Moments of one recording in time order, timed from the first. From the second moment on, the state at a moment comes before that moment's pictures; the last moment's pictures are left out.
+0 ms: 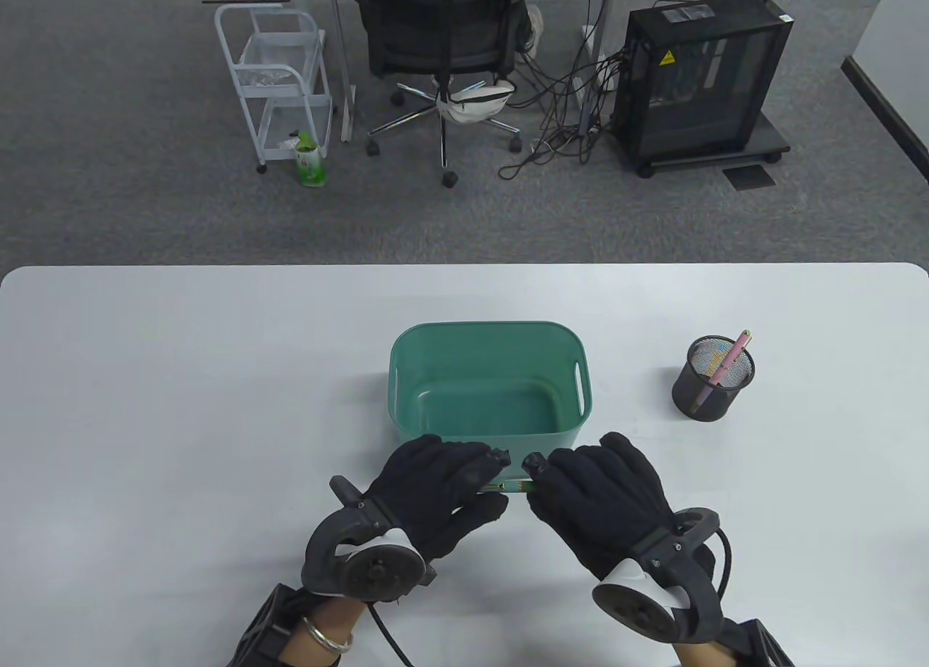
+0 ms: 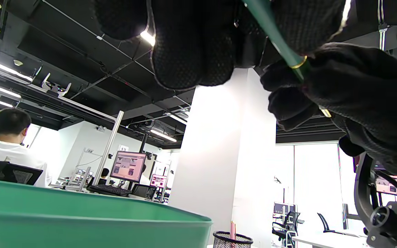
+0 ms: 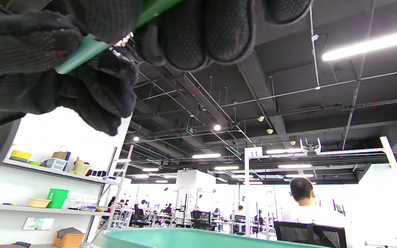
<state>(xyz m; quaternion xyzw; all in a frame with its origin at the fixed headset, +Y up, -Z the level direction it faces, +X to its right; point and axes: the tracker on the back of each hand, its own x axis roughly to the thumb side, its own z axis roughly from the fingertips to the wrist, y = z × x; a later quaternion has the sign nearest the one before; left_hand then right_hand) -0.108 -0.603 -0.235 0.24 -0.39 0.20 0.87 0.127 -0.602 -0.209 0.25 -0.39 0.88 0.11</state>
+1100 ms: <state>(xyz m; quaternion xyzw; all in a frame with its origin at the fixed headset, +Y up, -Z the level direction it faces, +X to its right) -0.114 -0.597 -0.237 0.23 -0.45 0.23 0.83 0.130 -0.597 -0.209 0.29 -0.37 0.87 0.15</state>
